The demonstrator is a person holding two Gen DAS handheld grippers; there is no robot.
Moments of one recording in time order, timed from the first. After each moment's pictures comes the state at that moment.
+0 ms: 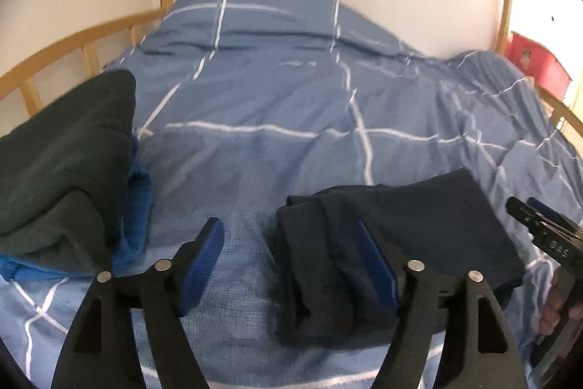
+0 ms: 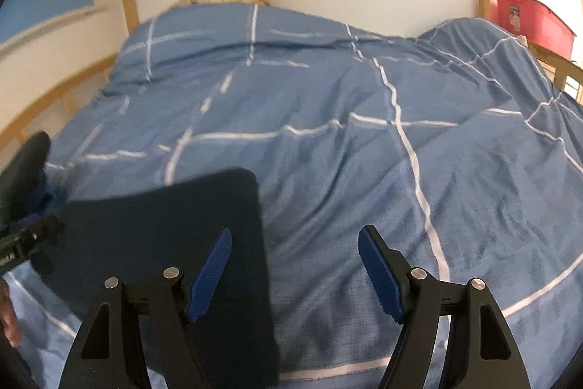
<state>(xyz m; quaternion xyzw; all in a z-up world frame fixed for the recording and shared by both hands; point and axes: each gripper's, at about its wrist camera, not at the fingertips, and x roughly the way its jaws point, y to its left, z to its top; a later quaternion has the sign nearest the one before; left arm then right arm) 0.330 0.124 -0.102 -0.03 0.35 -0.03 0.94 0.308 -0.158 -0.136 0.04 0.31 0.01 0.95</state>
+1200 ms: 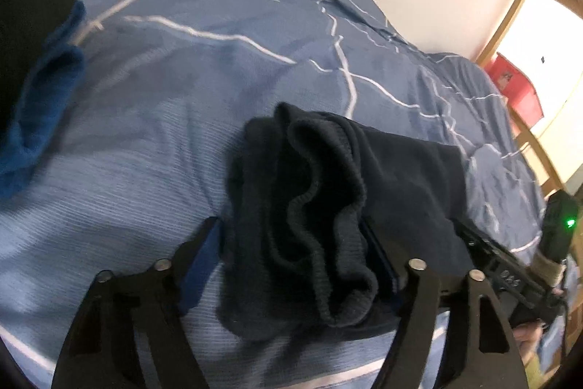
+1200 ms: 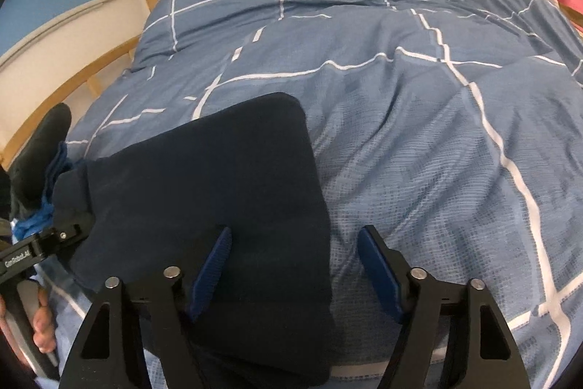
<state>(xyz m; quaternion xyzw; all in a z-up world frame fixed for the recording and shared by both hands) 0.354 0.134 -0.178 -0.17 0.43 -0.12 0.88 0.319 -0.140 -0.197 0.08 0.37 0.09 0.92</state>
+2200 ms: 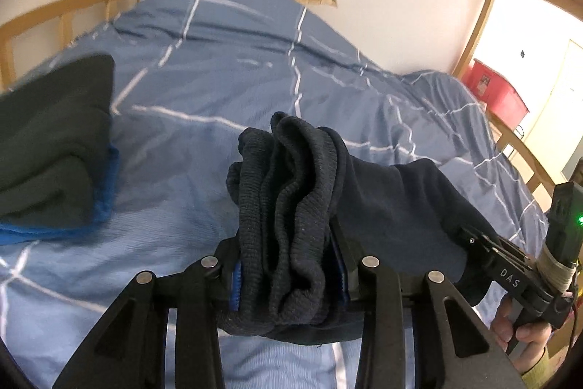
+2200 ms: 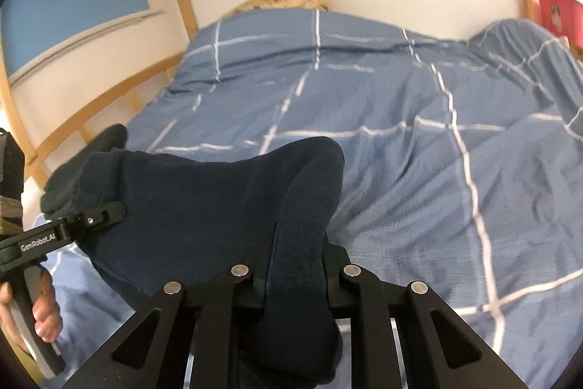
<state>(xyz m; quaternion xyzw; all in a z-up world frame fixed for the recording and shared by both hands) 0.287 0.126 -0.061 -0.12 0.36 -0.12 0.92 0.259 -0.123 -0.105 0.06 0.31 0.13 0.94</state>
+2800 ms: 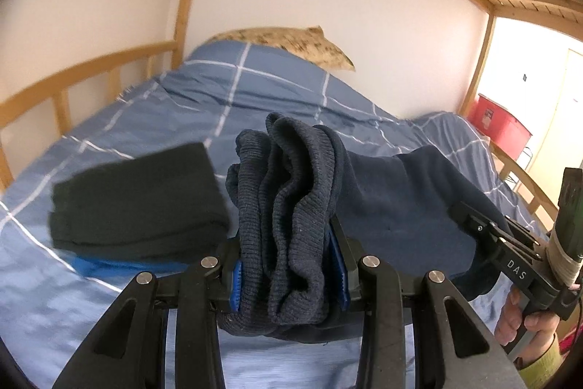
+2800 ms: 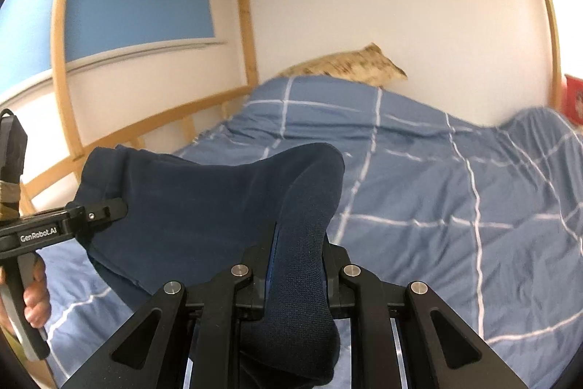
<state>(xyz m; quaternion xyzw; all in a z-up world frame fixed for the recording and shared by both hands) 0.207 0.219 0.053 -0.10 0.29 -0.06 0.95 0.192 -0.026 0.015 -0.01 0.22 0.18 0.96</state>
